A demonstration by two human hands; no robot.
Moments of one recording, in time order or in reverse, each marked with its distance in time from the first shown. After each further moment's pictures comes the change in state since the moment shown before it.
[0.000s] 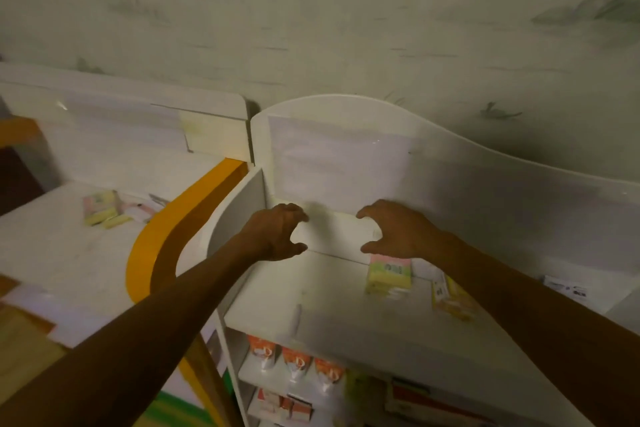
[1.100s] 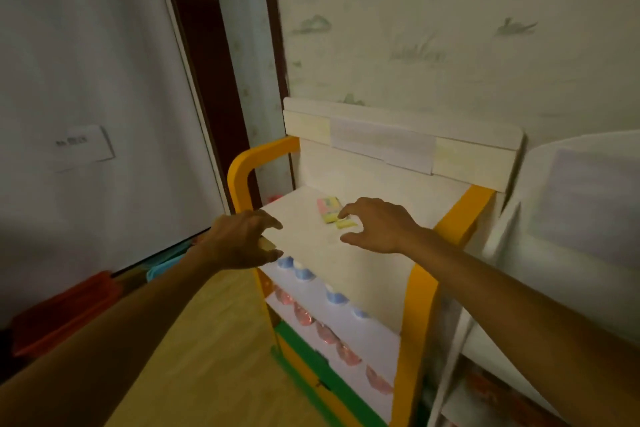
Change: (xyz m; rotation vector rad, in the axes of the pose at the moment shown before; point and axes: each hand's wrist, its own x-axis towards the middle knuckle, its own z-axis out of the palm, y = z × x) left_hand -0.367 -0.307 -0.092 0.112 0.056 -0.544; right_hand 0.093 -0.457 0.019 0.042 0.085 -0.520
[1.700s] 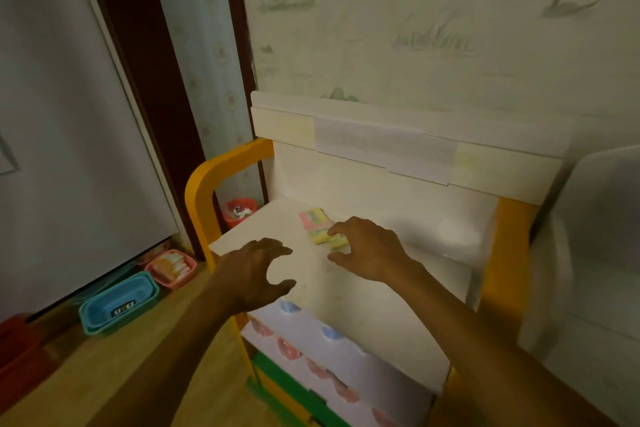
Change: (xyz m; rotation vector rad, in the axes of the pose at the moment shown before) left_hand 0.125 -0.082 0.092 -0.159 0.018 0.157; right_hand 0.129 -0.002 0.067 0.056 0.037 0.228
